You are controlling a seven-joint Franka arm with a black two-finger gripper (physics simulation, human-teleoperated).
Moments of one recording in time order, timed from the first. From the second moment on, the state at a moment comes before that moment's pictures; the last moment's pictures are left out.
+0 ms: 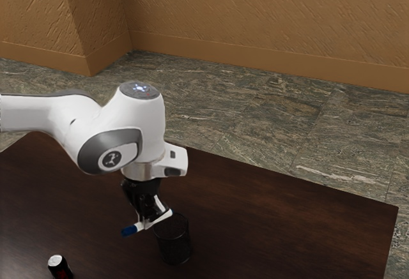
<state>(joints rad) 0.10 -0.30 -0.51 -2.43 -0.04 2.03 -0.14</state>
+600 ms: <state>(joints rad) 0.10 0.12 -0.46 -2.01 -0.05 1.63 -0.46</state>
